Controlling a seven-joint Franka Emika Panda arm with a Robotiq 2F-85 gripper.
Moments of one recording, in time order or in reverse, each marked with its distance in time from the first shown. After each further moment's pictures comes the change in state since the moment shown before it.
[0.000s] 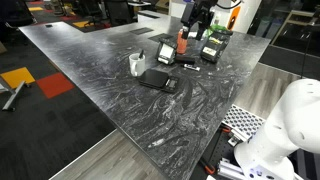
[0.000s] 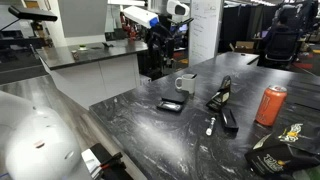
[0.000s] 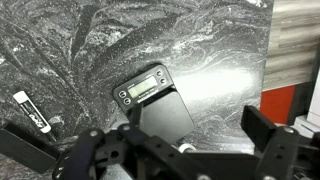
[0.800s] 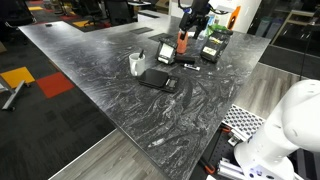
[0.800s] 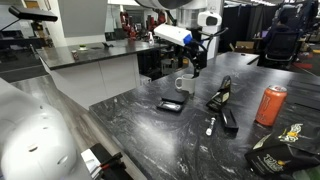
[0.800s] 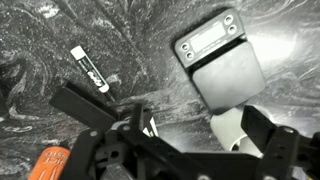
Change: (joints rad) arm -0.093 0.147 -0.065 -0.001 -0.109 0.254 -0.071
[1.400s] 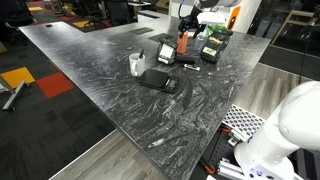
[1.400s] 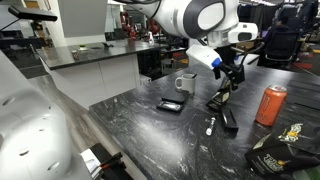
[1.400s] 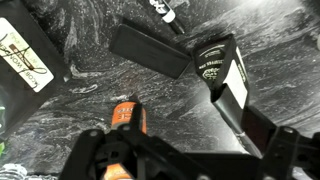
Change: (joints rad) arm -0.115 0.195 -0.035 0.002 -0.100 0.410 0.152
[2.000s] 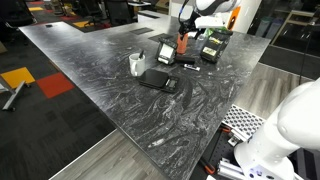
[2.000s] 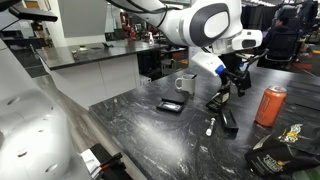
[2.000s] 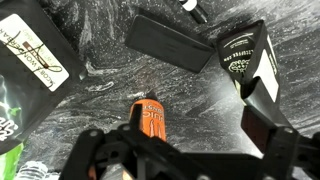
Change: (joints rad) arm -0.026 0.048 0.004 0.004 -0.069 0.055 0.081
